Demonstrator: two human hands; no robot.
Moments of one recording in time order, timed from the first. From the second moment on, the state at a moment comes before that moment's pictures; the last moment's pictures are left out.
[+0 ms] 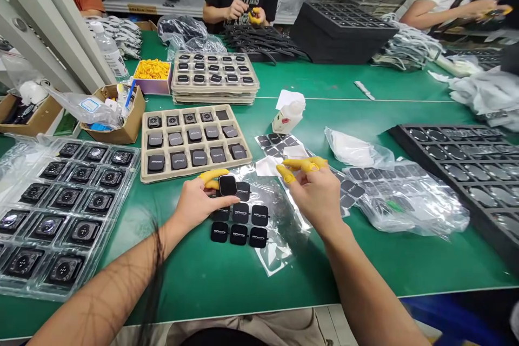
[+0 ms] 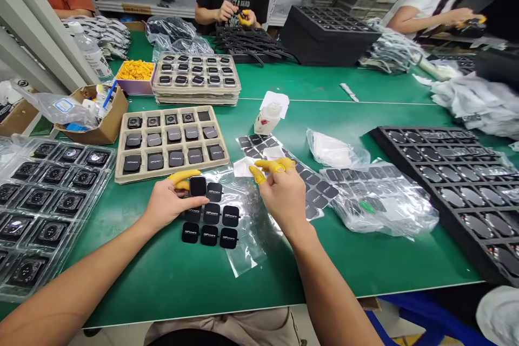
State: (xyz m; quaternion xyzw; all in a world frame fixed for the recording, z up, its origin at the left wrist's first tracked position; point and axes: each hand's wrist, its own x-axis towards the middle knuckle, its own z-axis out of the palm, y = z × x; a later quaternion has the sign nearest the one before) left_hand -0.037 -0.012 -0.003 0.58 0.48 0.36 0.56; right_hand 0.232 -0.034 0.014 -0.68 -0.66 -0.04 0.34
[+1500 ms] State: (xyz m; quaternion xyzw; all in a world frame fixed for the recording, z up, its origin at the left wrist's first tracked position) left_hand -0.043 -0.011 0.007 0.69 0.37 0.28 0.55; right_hand 0.203 -0.041 0.027 -0.71 -0.63 0.25 0.17
